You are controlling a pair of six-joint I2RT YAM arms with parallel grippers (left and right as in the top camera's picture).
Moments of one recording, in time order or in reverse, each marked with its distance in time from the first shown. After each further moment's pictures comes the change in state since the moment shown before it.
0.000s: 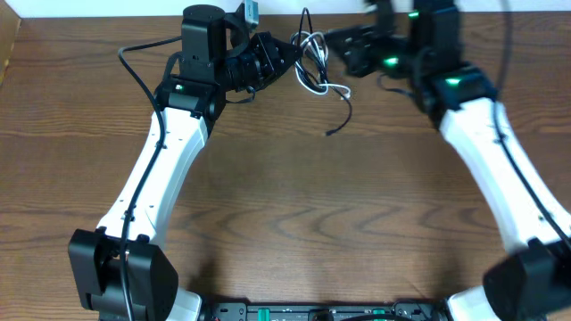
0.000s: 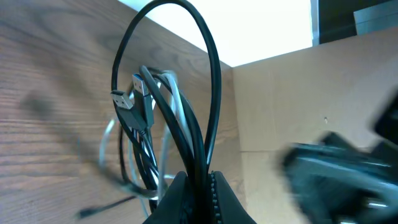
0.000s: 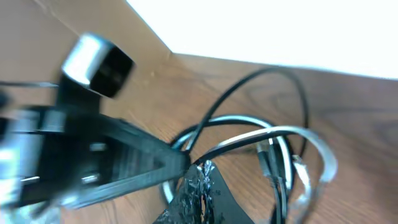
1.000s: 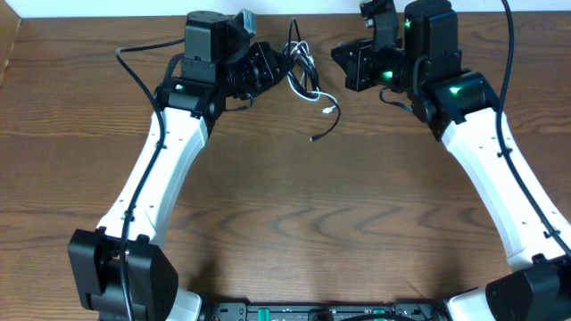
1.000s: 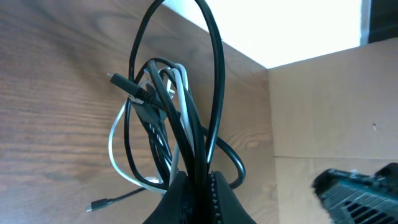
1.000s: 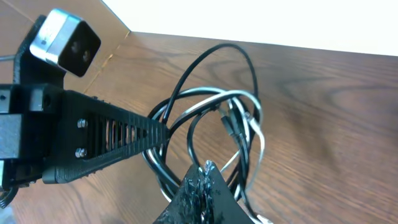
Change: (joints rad) left arm 0.000 0.000 0.002 -0.120 -0.108 0.107; right arm 0.058 -0.035 0.000 -0.187 0.196 -0.093
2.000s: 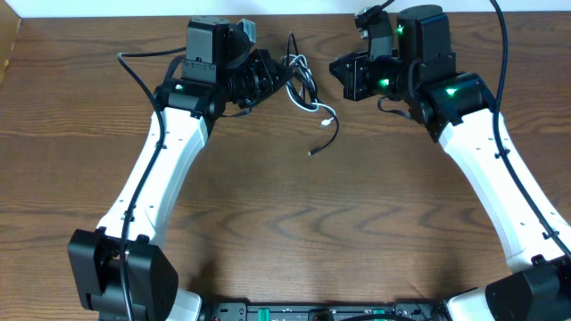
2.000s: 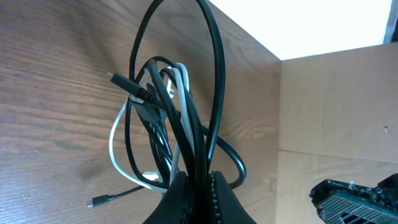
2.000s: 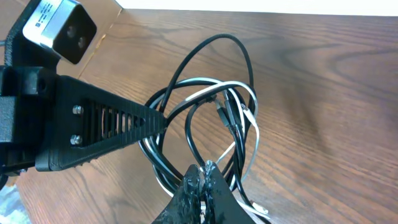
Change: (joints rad) left arm 0.000 0.000 0.001 -0.106 0.000 -0.019; right arm 0.009 -0.006 0.000 -0.103 0.007 -0.003
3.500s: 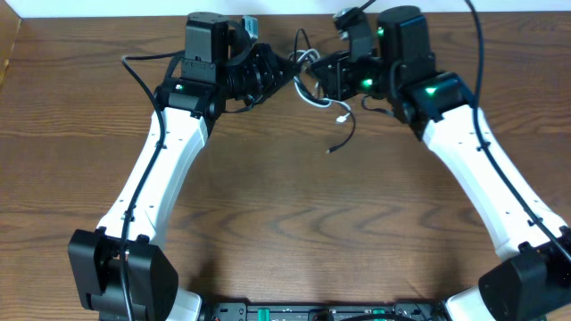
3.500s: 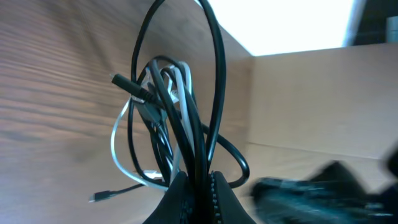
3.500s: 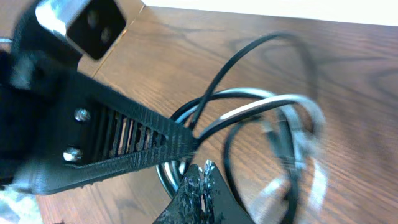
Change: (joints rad) left arm 0.000 0.000 0.000 0.047 0.076 -0.093; right arm 0.035 0.043 0.000 0.093 -0.043 -0.001
